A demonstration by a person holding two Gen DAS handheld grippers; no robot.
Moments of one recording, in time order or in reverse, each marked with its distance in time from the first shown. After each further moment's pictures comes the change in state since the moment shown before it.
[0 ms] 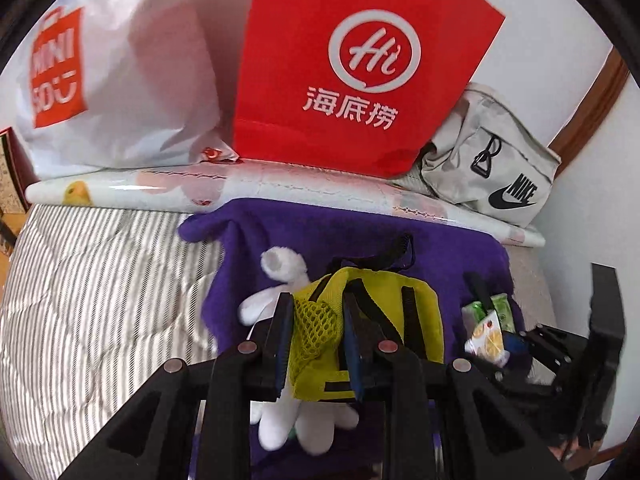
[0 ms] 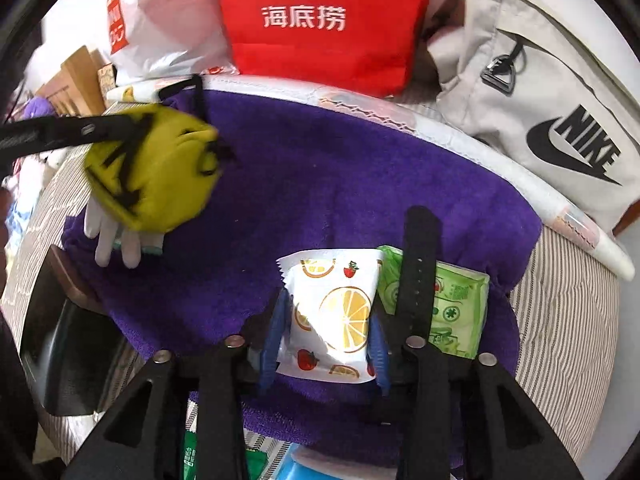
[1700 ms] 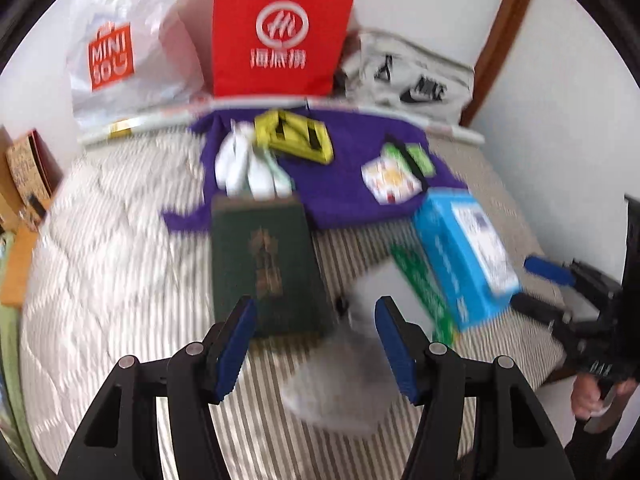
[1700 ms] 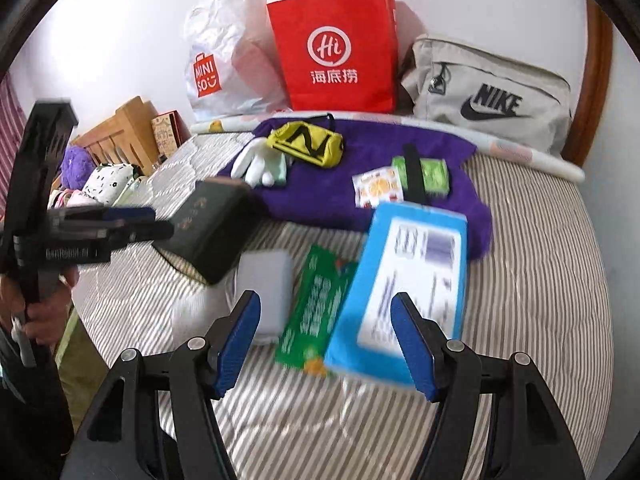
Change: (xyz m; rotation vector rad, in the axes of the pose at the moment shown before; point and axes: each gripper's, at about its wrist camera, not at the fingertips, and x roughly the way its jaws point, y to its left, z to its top) left arm -0.129 -0.044 -0.188 0.159 0.044 -0.008; right arm -0.156 0.047 -0.169 0.137 -0.222 0.082
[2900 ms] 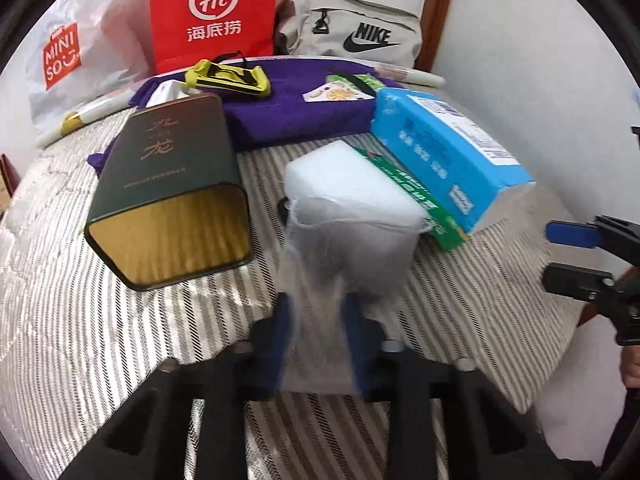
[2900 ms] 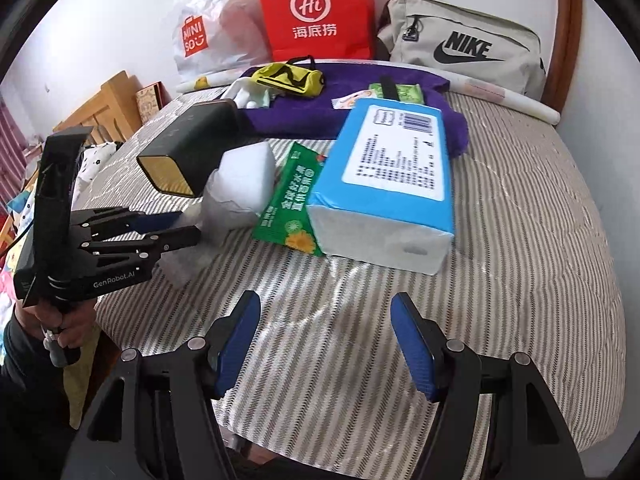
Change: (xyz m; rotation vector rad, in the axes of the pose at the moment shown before) left arm 0.056 -0.038 -0.079 0.185 -0.056 -0.031; right arm 0.005 0.002 -0.089 0.022 0.056 -0.064
